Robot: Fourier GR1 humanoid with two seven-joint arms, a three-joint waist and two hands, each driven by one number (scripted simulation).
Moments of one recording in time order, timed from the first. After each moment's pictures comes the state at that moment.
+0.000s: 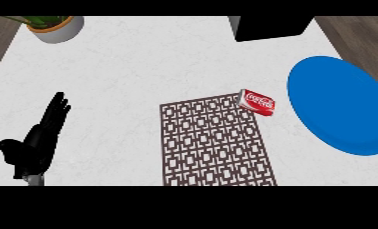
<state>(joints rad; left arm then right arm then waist) 0.04 0.28 0.10 -1.36 0.10 0.00 -0.14 0.35 -0.89 0.01 -1.55 0.36 -0.50 0.04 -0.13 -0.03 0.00</state>
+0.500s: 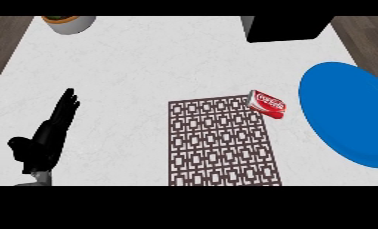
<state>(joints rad) 0.02 0.27 0.06 -1.38 0.08 -0.02 -0.13 0.55 -0.96 -0.43 -1.48 -0.05 -0.31 -0.44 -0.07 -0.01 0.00</state>
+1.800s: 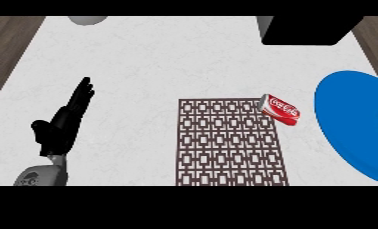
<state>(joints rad) -0.08 0.22 0.05 -1.32 0.02 -0.04 -0.12 0.05 -0.74 -0.20 -1.45 0.21 -0.18 -0.13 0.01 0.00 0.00</state>
